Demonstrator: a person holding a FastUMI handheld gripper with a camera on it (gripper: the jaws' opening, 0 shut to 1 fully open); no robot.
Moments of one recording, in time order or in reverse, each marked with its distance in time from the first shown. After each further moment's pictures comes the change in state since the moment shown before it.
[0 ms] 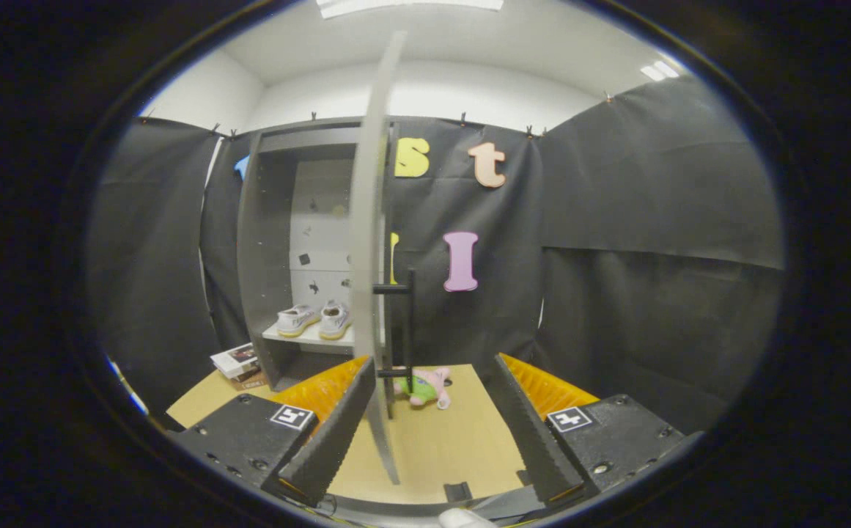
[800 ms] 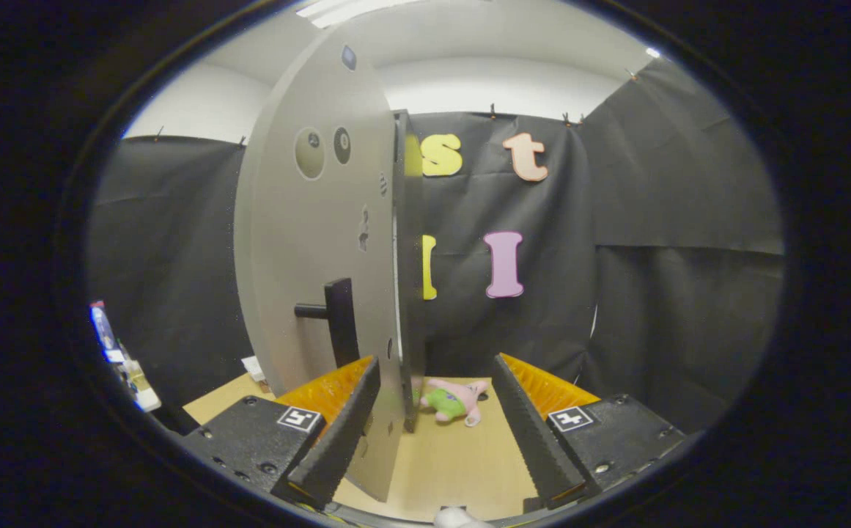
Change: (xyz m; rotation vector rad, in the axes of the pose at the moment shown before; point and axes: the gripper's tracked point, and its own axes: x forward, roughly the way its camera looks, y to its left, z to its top) arm 0.079 -0.011 0.019 -0.016 -0.019 0.235
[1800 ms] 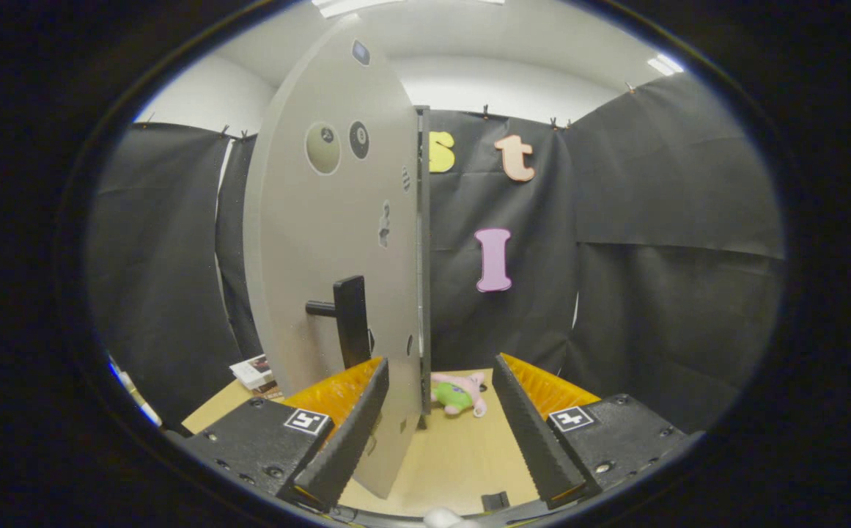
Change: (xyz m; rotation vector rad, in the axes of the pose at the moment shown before) arm -0.003 0.110 -0.003 0.041 0.025 -0.151
